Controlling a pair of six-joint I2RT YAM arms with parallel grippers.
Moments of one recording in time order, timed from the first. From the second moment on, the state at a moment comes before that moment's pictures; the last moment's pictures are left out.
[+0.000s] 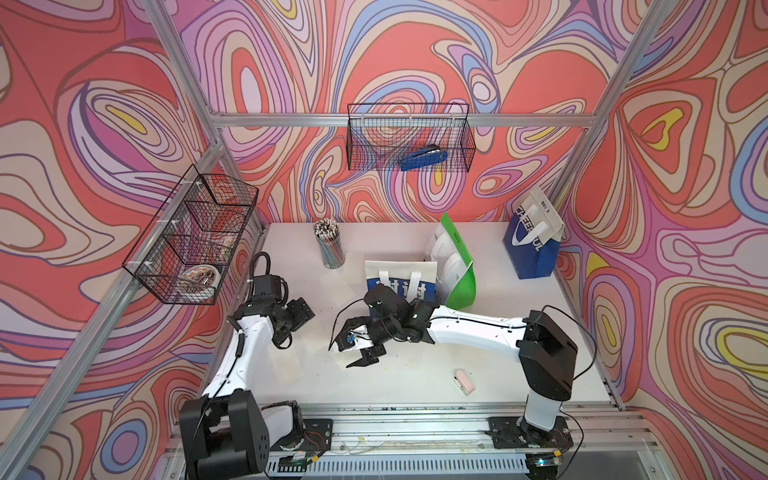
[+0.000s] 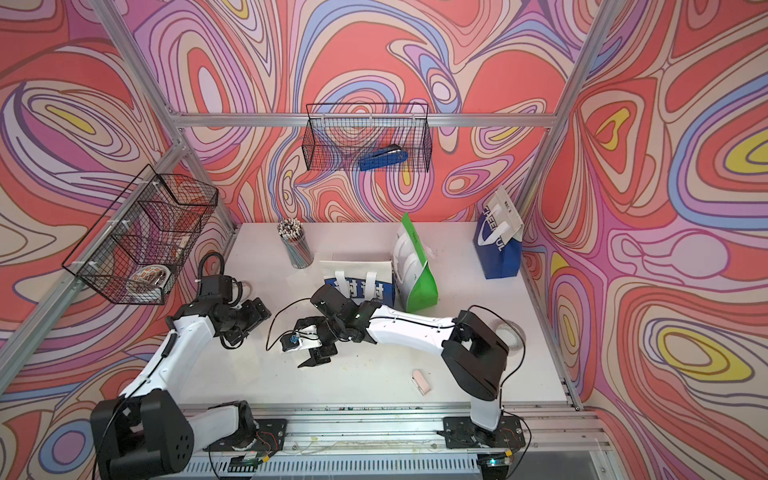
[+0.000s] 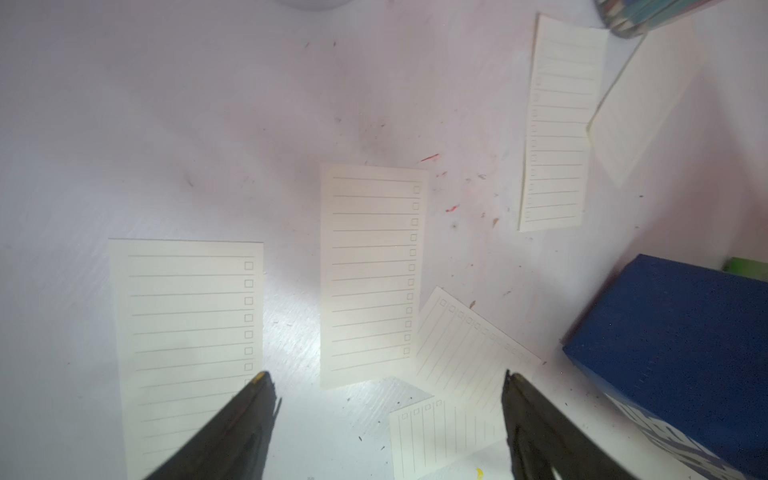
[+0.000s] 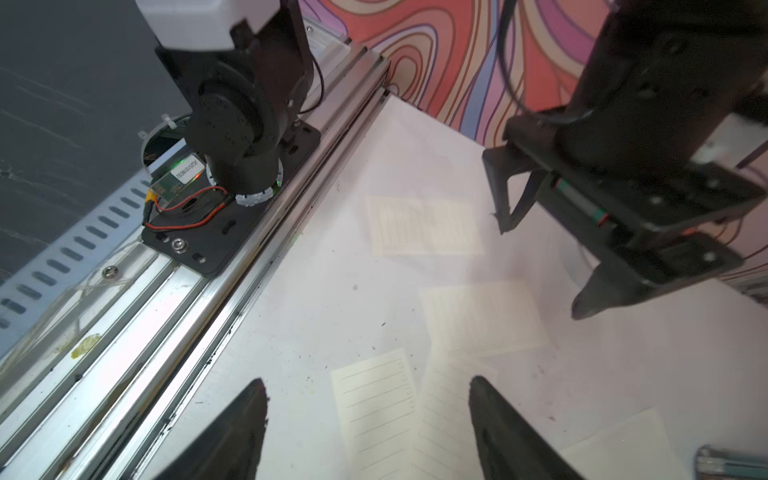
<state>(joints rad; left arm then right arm) 0.17 1.23 0.83 -0.80 0.16 -0.59 1.03 1.85 1.33 -0.24 -0.60 -0.83</state>
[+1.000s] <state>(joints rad) 0.14 1.52 0.89 -0.83 0.10 -0.68 1.05 2.25 1.47 0.19 -0.40 -0.42</state>
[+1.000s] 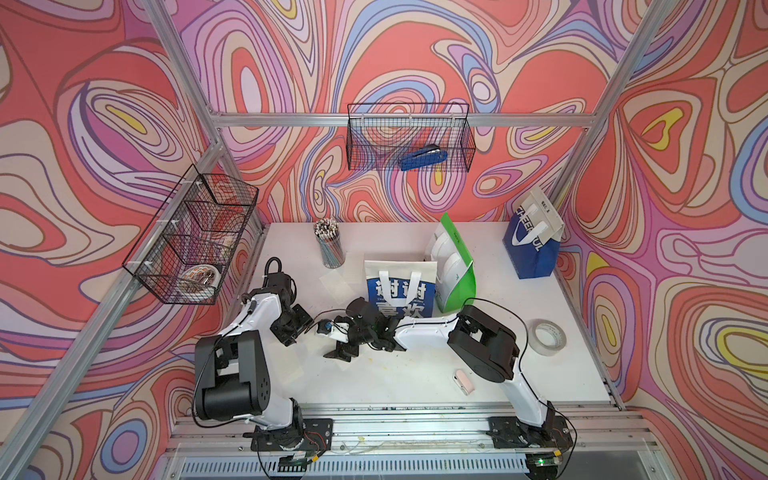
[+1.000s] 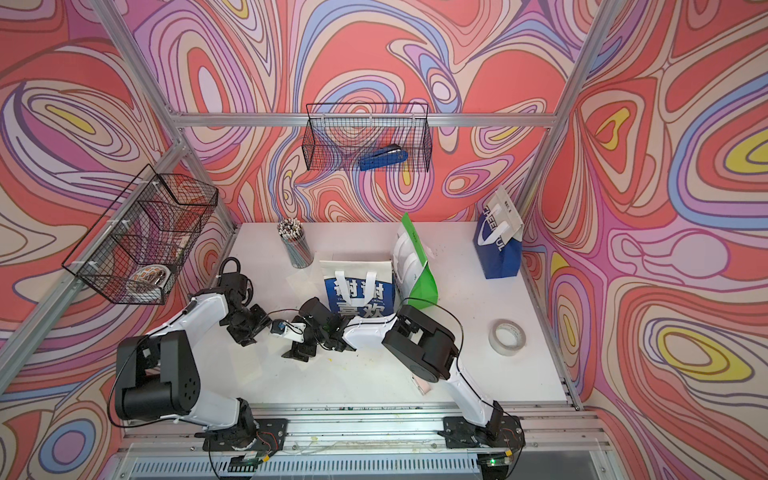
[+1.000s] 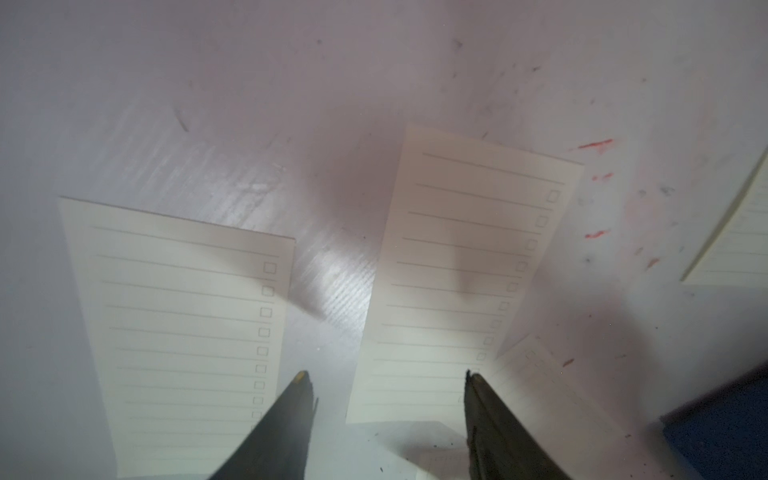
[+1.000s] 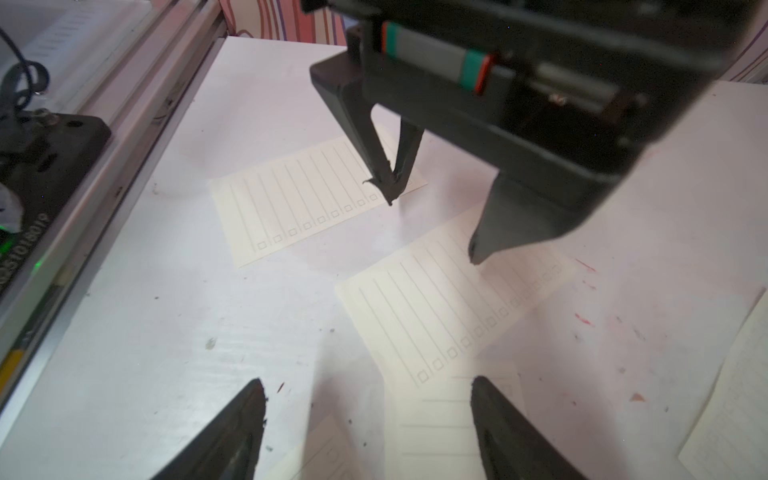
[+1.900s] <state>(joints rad) 0.21 1.47 0.94 -0.88 -0.01 -0.65 1.00 2.53 1.91 0.08 -0.51 -0.42</state>
